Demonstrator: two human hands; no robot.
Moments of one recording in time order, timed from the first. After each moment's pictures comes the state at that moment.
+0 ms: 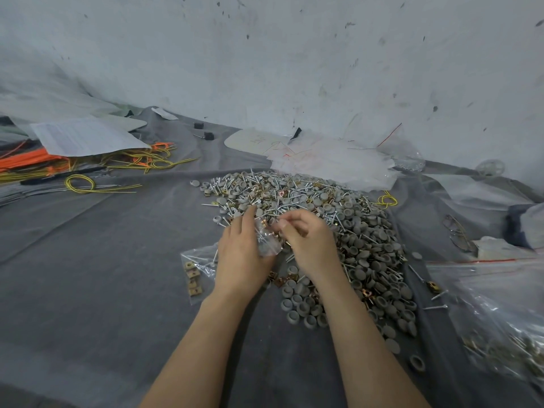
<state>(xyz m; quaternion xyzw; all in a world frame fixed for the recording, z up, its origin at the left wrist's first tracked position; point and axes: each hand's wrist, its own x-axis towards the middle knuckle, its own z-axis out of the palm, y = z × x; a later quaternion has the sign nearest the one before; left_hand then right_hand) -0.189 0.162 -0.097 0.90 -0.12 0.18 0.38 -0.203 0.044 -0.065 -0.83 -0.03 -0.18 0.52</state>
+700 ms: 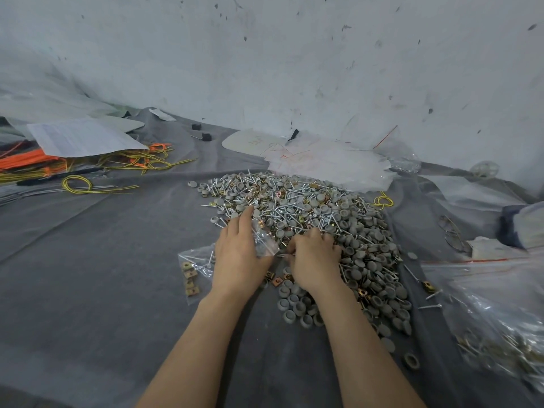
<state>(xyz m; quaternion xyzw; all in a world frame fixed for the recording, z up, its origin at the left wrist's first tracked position) -0.190 0.162 -0.098 0.90 -0.11 0.19 0.38 -0.202 0.033 -0.081 -0.99 0.07 -0.07 0.11</state>
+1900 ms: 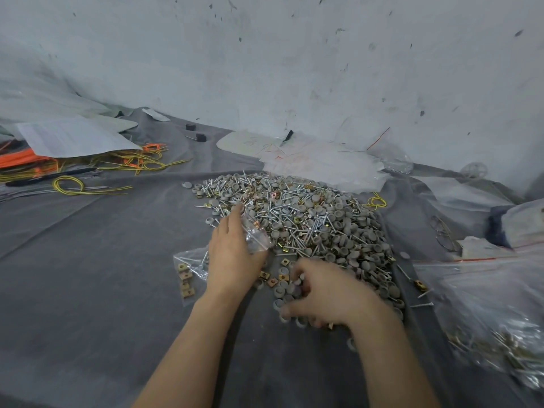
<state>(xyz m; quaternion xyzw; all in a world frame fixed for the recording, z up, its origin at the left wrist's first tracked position) -0.187 0.162 -0.098 0.87 -0.10 0.20 0.44 -0.265 0.022 -0.042 -0.97 0.02 0.14 0.20</state>
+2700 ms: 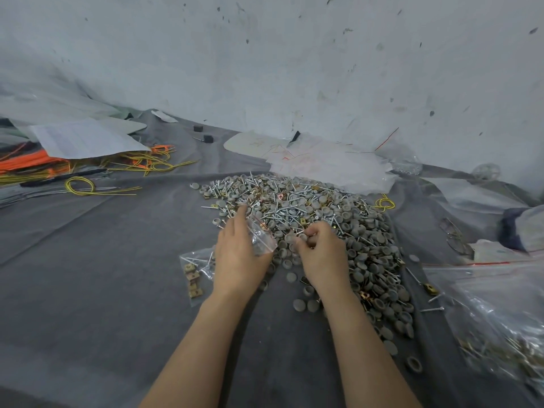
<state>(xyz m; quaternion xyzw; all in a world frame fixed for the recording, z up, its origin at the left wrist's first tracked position) -0.187 0.163 -0.099 0.87 -0.09 0.20 0.44 -0.202 0.026 -0.083 -0.90 0.09 -0.23 0.35</state>
